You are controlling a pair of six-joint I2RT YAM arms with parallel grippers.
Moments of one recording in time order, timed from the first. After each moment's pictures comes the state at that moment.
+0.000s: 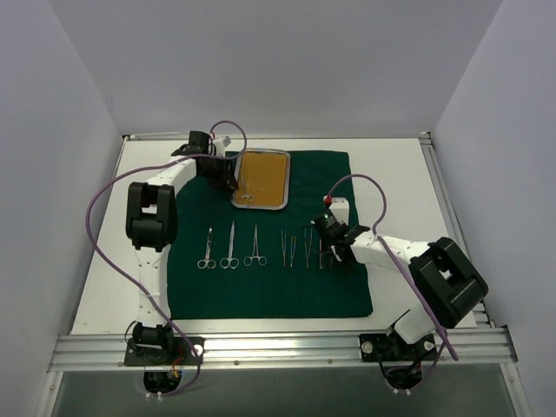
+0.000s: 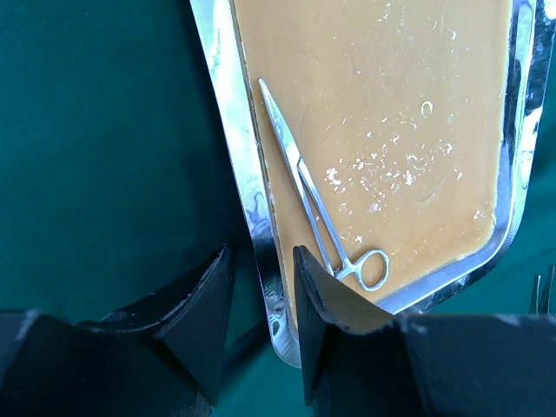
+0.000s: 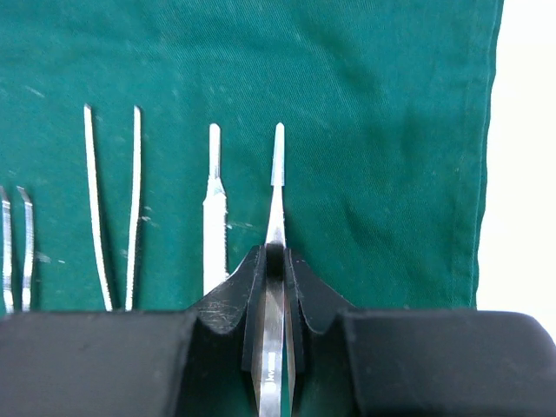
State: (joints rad) left arm -0.16 2.33 1.85 -0.52 0.45 -0.15; right arm 0.64 1.53 0.73 -0.23 0.43 0.55
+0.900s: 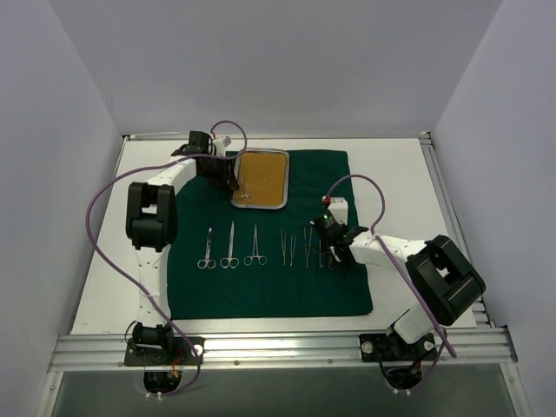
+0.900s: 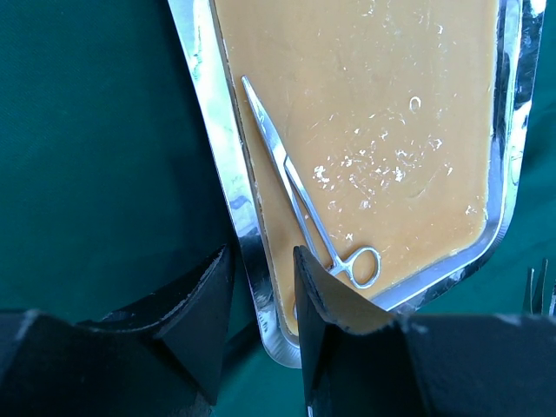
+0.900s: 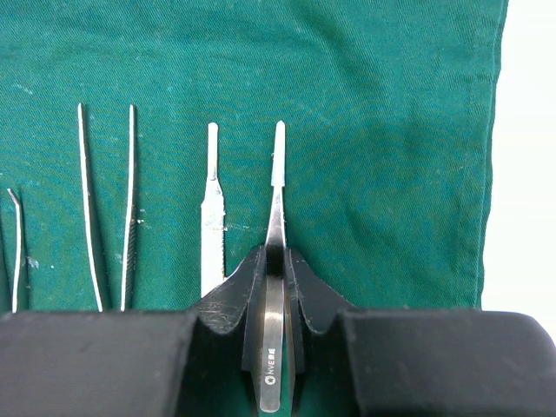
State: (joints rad) left arm -0.16 2.33 1.85 -0.52 0.47 -0.15; right arm 0.64 1.55 0.71 -0.17 0.44 0.54
